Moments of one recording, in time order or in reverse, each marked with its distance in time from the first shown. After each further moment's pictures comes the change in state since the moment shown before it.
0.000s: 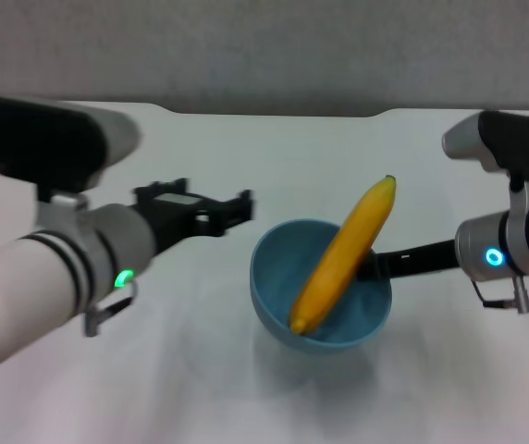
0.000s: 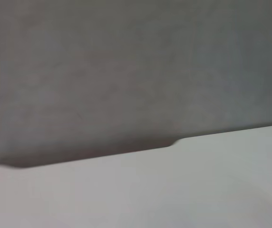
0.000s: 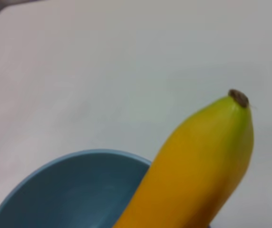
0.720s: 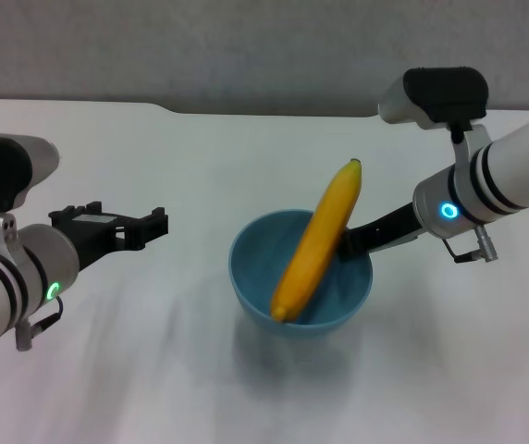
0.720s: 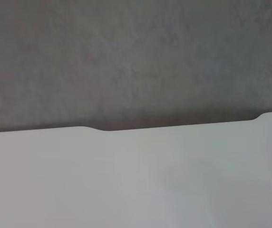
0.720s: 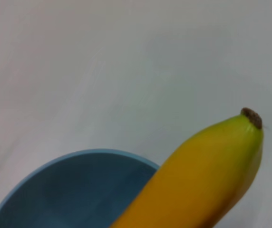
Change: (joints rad) left arm 0.055 -0.003 -0.113 0.092 0.053 -0.005 -0.002; right arm 0.300 0.002 0.066 -0.241 -0.184 0.033 0.048
